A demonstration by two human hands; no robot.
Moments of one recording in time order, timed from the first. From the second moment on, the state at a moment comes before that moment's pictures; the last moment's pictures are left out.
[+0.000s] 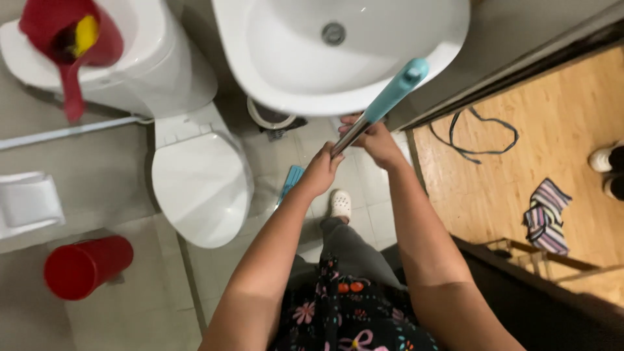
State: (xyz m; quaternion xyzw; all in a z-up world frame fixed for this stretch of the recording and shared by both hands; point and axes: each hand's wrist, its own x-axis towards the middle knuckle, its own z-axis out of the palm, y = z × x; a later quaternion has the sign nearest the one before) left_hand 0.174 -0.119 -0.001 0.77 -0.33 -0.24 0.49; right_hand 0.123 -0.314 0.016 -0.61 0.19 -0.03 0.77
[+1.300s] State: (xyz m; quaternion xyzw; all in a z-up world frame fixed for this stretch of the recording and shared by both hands) left_hand 0.150 0.058 -0.014 0.77 -0.32 0.04 0.55; right_hand 0.107 -0.019 0.108 -0.53 0.00 -0.36 0.77
